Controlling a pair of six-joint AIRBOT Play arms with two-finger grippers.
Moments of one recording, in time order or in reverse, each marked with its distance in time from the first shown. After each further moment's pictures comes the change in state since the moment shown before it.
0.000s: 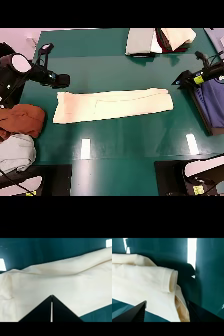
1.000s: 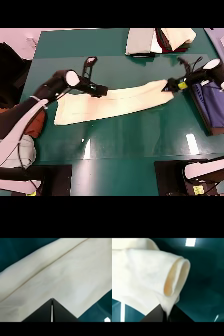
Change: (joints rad) left arm -0.327 -0.260 0.038 -0.127 0.279 -0.030; right arm 0.156 0.097 -0.135 0.032 -0.182 -0.111
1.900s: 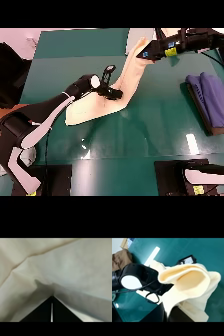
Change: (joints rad) left arm -0.063 -0.274 0.232 -0.045 -0.007 0.026; right arm 0.373 0.189 0.311 0.185 -0.018 0.118
